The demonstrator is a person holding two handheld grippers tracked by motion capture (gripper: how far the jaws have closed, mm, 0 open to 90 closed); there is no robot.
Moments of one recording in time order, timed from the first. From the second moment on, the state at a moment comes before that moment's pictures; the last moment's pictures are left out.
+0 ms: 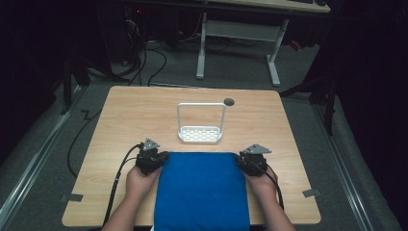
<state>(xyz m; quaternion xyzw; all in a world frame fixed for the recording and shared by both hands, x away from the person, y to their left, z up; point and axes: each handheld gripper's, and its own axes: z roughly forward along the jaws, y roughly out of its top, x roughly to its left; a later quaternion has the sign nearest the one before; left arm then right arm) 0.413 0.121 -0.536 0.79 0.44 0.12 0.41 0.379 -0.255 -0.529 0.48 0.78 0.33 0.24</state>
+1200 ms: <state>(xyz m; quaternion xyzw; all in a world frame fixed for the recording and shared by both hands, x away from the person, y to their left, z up) 0.408 0.121 -0.535 0.79 0.42 0.14 0.42 0.368 -0.254 -0.523 0.46 0.77 0.36 0.24</state>
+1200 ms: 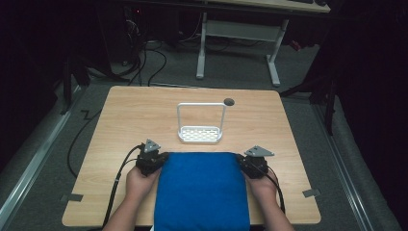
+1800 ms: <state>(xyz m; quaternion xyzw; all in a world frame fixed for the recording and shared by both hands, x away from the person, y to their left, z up) 0.400 0.130 -0.528 0.77 0.41 0.15 0.46 0.360 -0.255 -0.513 0.46 0.76 0.39 0.24</state>
